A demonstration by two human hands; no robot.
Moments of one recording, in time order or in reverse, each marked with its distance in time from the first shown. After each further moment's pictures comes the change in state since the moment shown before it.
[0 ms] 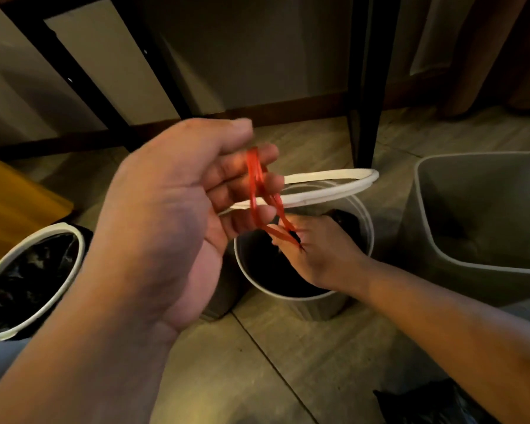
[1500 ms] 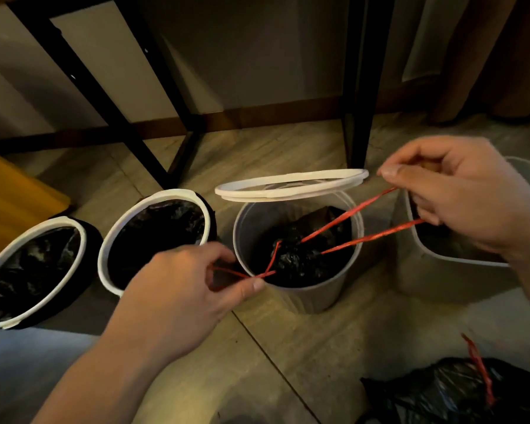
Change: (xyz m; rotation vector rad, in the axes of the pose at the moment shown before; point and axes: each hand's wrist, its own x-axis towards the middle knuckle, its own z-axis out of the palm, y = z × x) left_hand -0.058 -0.046 -0.030 1.412 0.159 -0.145; right_hand -0.056 -0.018 -0.160 0.352 0.232 0.167
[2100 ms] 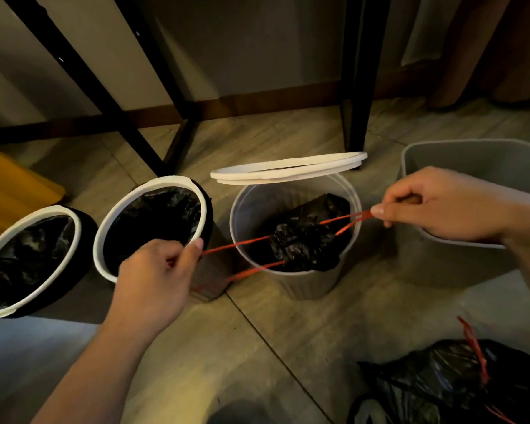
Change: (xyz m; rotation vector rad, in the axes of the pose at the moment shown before) left_hand 0.009 -0.053 0.043 -0.317 0.258 -0.218; right_hand -0.003 0.017 -0.008 -0.448 -0.492 0.152
